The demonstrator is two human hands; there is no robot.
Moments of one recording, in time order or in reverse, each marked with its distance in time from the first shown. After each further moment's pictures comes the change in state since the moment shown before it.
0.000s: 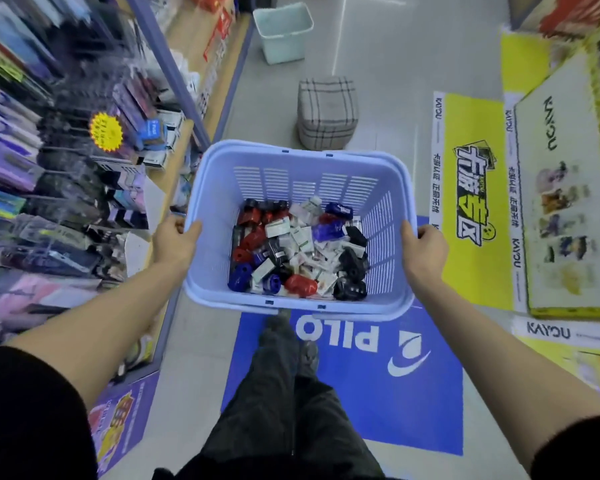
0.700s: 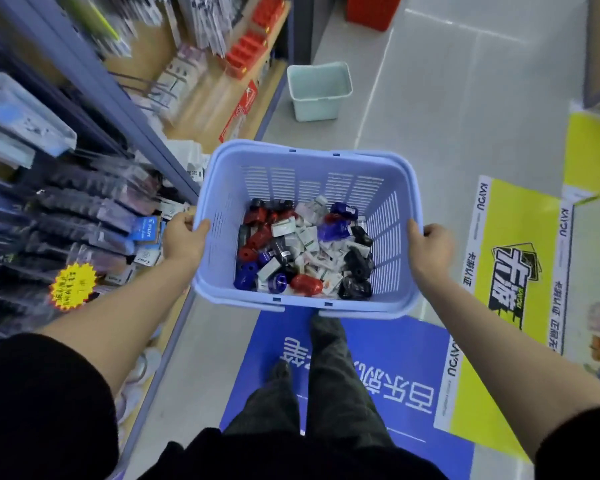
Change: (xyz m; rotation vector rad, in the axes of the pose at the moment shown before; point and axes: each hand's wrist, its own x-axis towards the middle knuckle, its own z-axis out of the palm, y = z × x) left_hand 0.346 0.222 0.099 -0.010 0.113 -0.127; right_hand 0.378 -0.263 0.128 -0.112 -0.140 -0.133
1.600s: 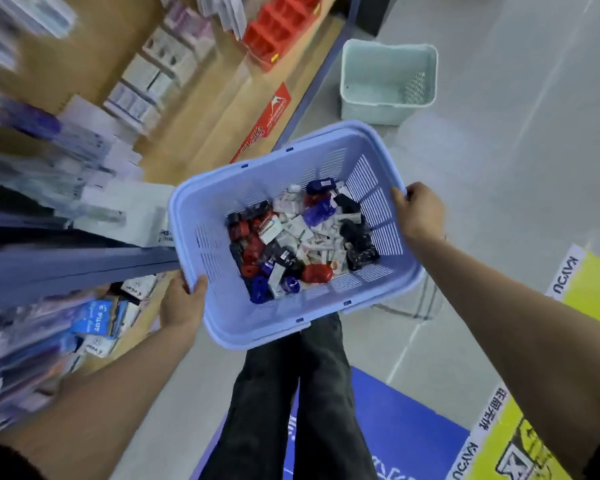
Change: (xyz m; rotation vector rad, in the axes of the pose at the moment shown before) left_hand 0.295 -0.022 0.155 0.028 -0.009 -0.520; right_hand 0.375 -0.189 0.292 -0.294 -0.310 -0.200
